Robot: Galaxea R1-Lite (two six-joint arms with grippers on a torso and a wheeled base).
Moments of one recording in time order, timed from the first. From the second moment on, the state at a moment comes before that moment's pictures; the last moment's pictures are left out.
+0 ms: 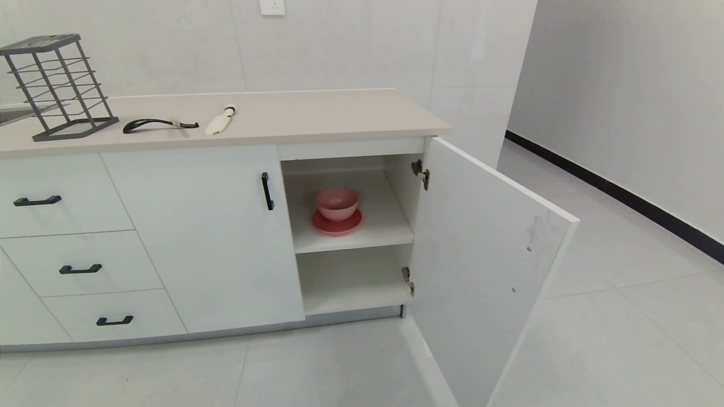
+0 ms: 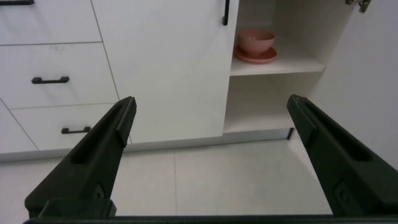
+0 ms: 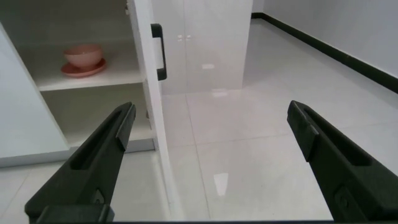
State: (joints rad) left arm 0.00 0.00 0.00 0.00 0.00 -0.01; right arm 0.00 0.00 0.00 0.00 -0.01 -0.01
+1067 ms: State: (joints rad) left arm 0.00 0.00 0.00 0.00 0.00 -0.01; right arm 0.03 0.25 -0.38 0.02 0.19 0.01
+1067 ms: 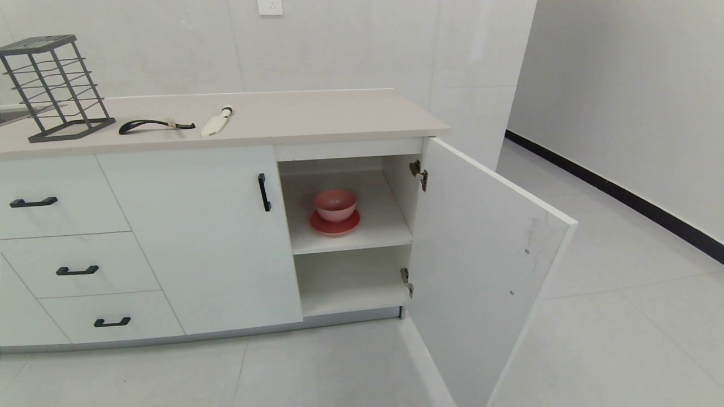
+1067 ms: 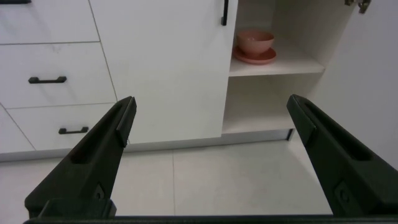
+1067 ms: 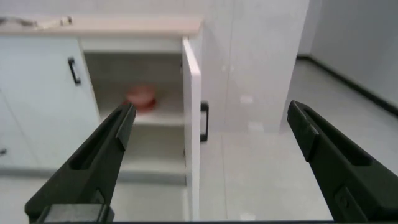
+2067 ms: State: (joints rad) left arm 0.00 0.00 0.00 0.00 0.00 -0.01; right arm 0.07 1.11 -0.35 -0.46 0.31 -0.16
